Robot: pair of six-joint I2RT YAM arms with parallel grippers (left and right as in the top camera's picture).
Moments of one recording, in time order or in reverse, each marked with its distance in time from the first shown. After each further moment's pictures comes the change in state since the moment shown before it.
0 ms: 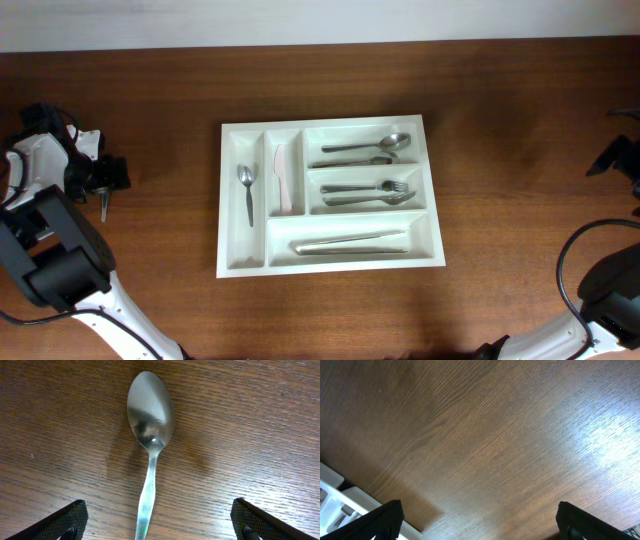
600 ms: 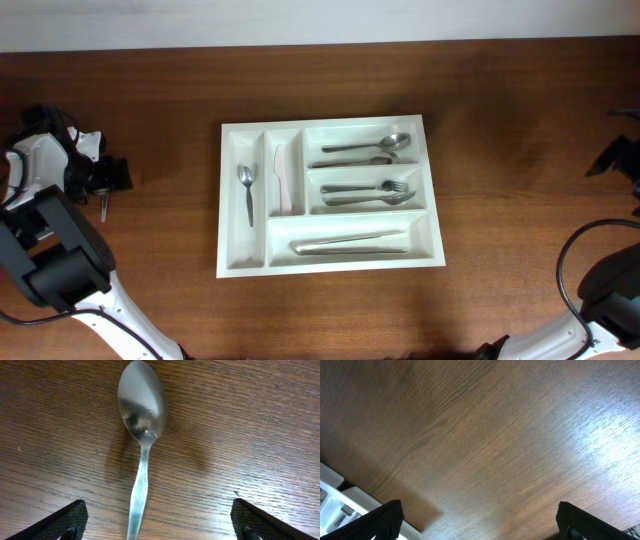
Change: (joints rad) left arm 0.001 0.000 0.000 -0.023 0.018 -0.010; right arm 0.000 0.000 0.000 0.000 0.000 0.000
